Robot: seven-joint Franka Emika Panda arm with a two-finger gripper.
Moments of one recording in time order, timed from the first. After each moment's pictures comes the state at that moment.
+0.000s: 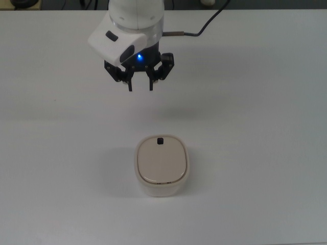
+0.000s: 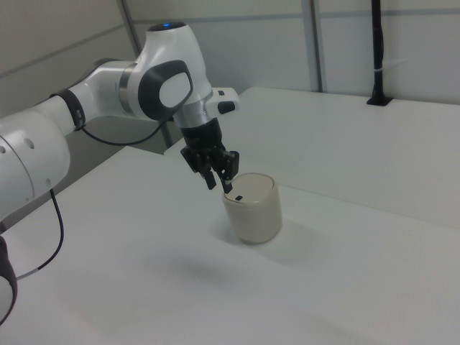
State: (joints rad) arm 0.05 0.37 0.01 -1.28 -0.03 1.70 0.01
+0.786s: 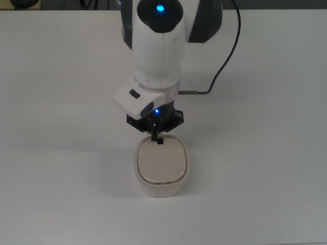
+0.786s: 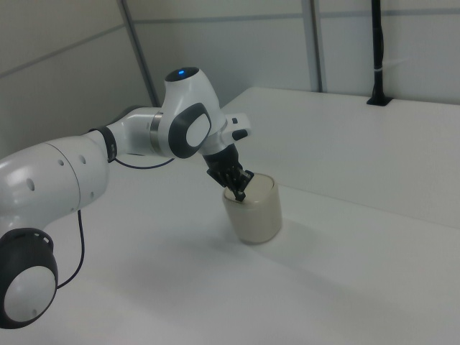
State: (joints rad) arm 0.10 0.55 0.01 -1.29 -0.07 2.02 0.12
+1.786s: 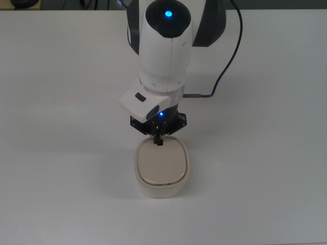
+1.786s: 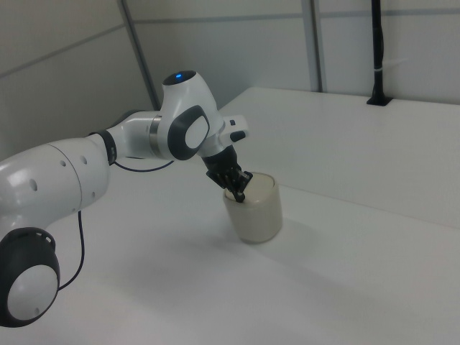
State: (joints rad) arm 0.11 0.56 0.01 -1.29 -0.10 2.03 0.13
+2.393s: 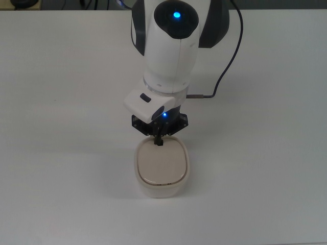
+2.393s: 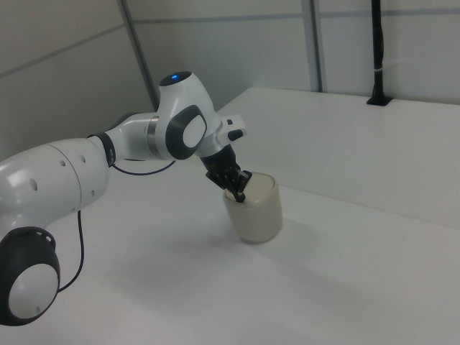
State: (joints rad) arm 0.12 0.56 0.01 -1.28 -0.13 2.03 0.13
